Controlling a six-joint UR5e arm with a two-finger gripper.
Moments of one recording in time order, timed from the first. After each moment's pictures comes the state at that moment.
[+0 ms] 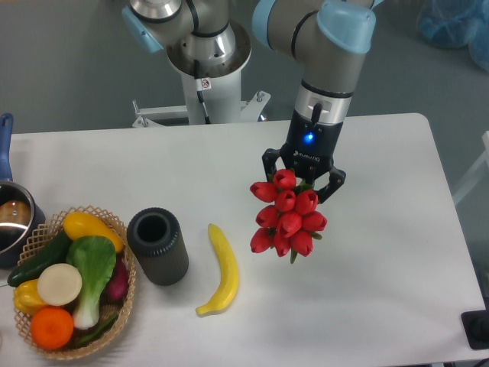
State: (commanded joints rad) arm 2.65 -1.73 -1.77 -0.94 1.12 0.94
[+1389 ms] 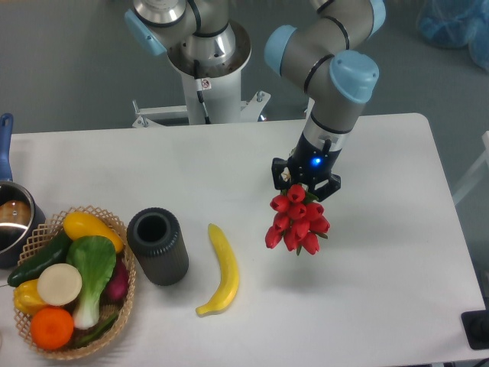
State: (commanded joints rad) arm 2.73 -1.82 -1.89 -0.98 1.26 0.92
